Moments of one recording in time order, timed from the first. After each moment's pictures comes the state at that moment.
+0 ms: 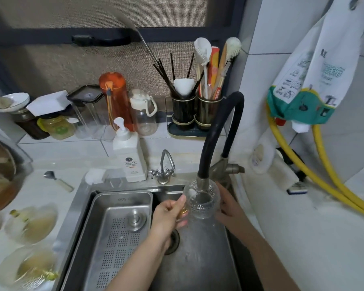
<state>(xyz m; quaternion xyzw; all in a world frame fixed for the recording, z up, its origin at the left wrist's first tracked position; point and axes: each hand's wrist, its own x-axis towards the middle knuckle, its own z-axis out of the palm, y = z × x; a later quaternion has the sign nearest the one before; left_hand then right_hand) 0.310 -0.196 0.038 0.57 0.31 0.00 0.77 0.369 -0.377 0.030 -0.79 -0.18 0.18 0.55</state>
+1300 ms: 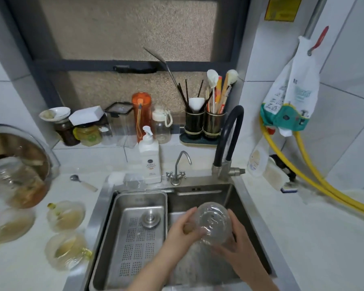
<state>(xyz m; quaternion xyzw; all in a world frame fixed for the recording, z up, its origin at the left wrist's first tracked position) 0.183 -0.181 0.056 0.71 0.10 -0.05 0.70 0.204 -0.367 0.042 -0.81 -0.13 0.08 0.57</state>
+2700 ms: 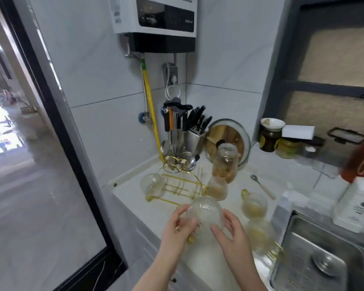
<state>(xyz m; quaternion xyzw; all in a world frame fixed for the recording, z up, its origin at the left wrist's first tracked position) -0.171 0.127 0.098 0.56 0.40 0.35 0.64 -0.046 0.046 0.086 -0.66 -0.34 0.27 0.62</state>
